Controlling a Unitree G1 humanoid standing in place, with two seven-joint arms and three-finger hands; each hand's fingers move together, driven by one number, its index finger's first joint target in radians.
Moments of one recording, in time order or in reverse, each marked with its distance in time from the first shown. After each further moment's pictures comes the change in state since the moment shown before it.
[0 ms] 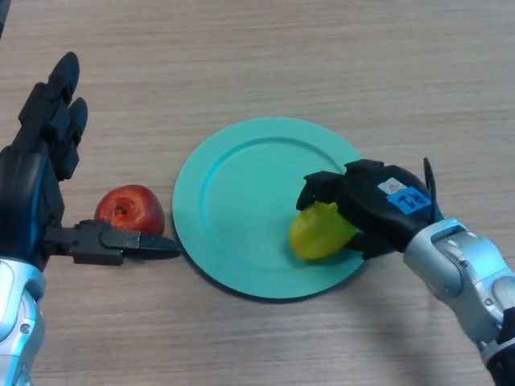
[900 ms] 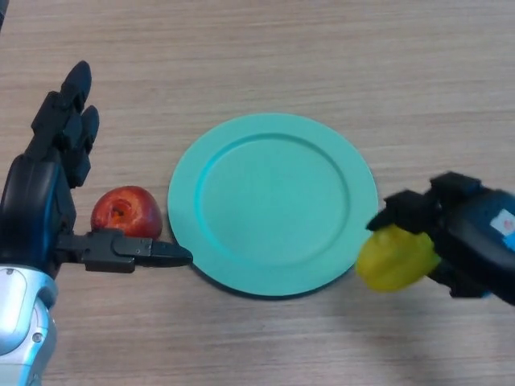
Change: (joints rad) left arm 0.023 -0.021 -0.033 -0.040 0.010 0.010 0.016; right arm 0.357 -0.164 -0.236 -0.600 0.063 -0.229 0.174
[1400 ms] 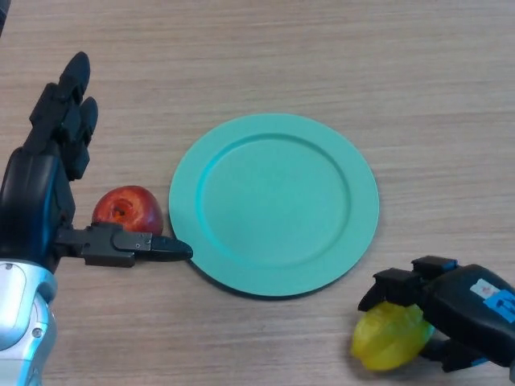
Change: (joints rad) left arm -0.015 0.002 0.000 0.006 0.004 -0.005 0.001; right arm 0.142 0.020 0.022 0.173 0.081 -0.068 0.056
